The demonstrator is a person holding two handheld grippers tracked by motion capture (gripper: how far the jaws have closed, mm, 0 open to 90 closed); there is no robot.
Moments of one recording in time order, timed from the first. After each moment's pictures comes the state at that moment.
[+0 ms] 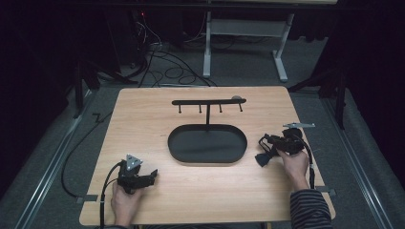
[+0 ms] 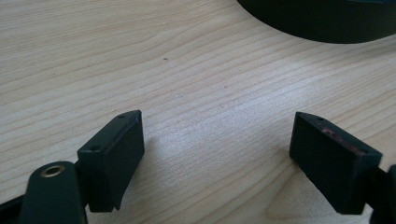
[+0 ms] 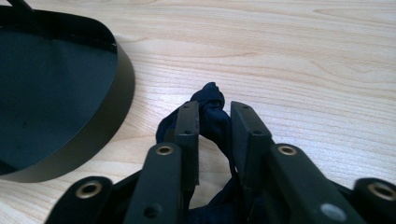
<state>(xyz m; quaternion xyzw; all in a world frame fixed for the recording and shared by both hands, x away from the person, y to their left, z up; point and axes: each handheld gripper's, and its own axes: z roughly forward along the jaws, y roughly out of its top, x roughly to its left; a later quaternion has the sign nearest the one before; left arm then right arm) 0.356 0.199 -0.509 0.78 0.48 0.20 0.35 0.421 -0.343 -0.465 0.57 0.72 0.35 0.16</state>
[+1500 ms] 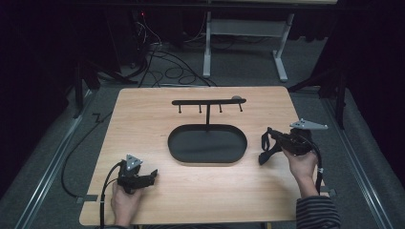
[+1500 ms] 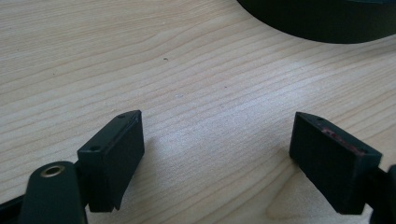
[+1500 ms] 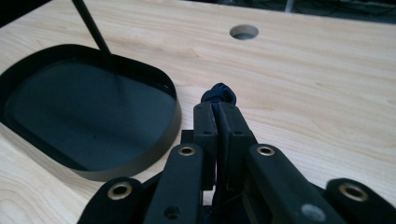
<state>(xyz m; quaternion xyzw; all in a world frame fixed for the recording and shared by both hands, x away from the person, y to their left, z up) 0.356 0.199 -0.509 0.78 0.48 0.20 0.35 0.386 -0.334 -0.412 0.50 0.73 0.42 0.22</state>
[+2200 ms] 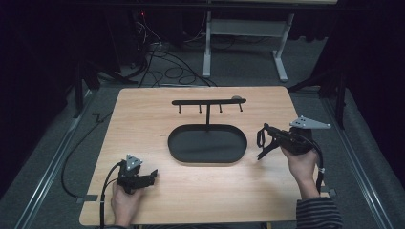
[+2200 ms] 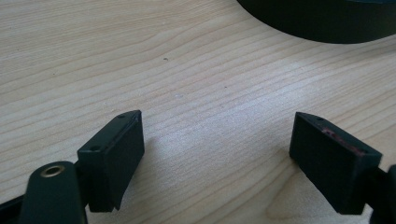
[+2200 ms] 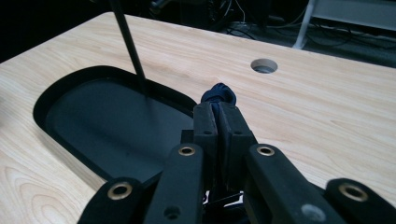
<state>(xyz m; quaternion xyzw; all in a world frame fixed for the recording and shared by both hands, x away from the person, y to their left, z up) 0.356 0.199 -0.509 0.78 0.48 0.20 0.35 0.374 -0.318 -0.385 0.46 0.73 0.45 0.23</state>
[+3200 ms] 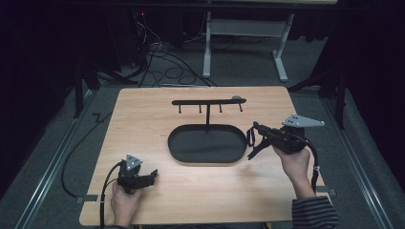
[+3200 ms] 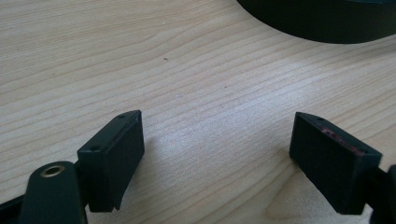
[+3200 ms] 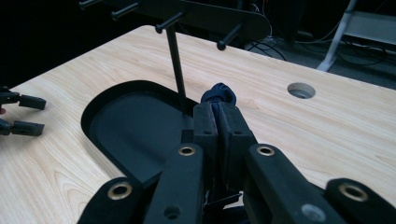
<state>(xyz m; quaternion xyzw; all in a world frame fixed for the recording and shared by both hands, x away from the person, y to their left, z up) 0.356 0.199 -0.509 0.78 0.48 0.20 0.35 0.369 -0.290 -0.365 0.41 0.75 0.48 0.21</state>
